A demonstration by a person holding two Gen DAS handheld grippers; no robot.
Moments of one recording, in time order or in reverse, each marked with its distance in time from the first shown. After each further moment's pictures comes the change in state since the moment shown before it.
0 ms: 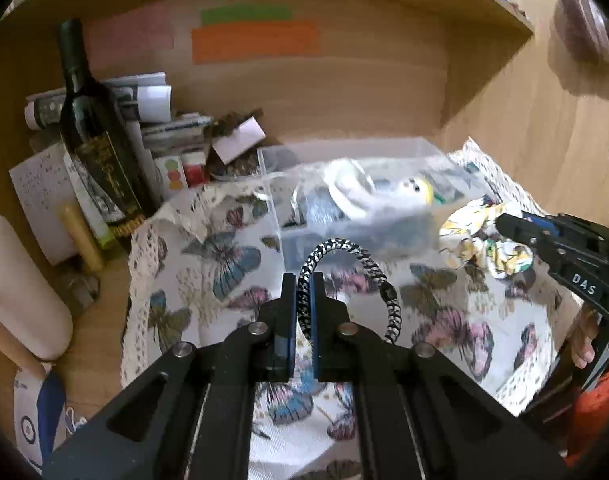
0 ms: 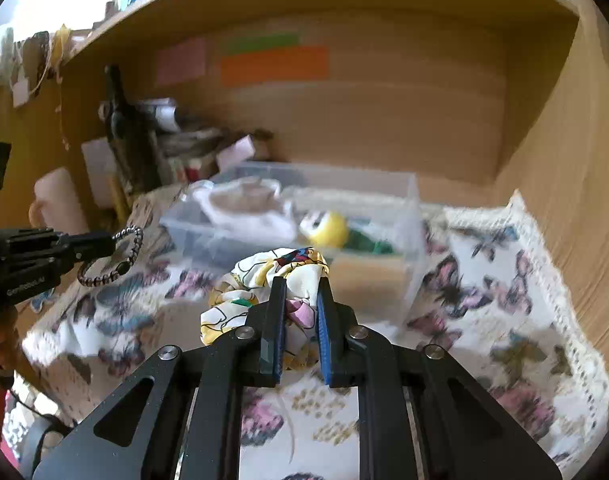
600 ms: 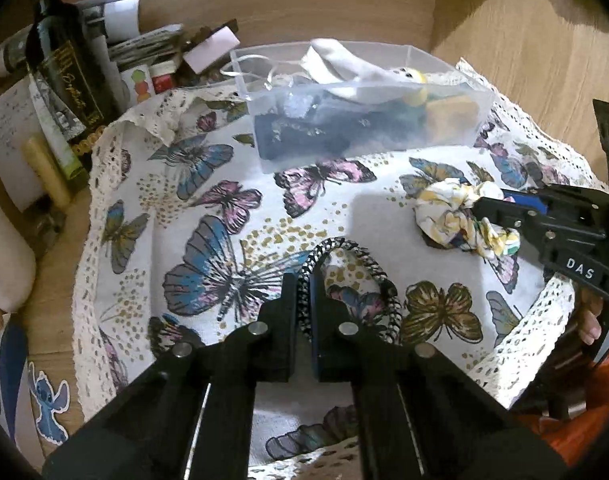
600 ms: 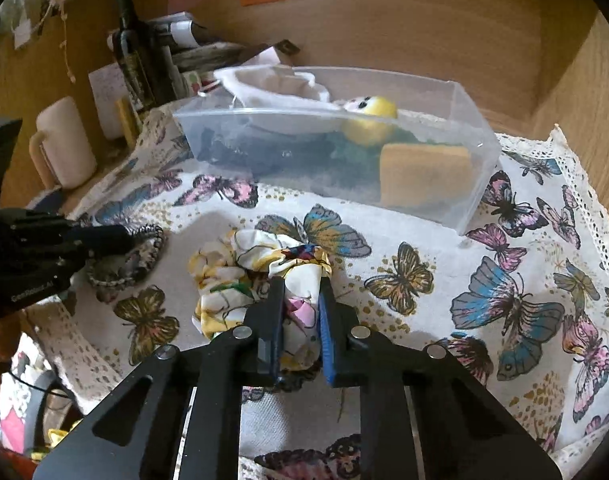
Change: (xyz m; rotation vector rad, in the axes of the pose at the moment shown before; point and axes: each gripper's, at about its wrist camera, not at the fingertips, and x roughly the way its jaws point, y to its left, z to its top) left arm 0.028 -0.006 -0.063 0.047 0.206 -0.043; right arm 0.035 0.013 -0.052 -0.012 0.221 0.079
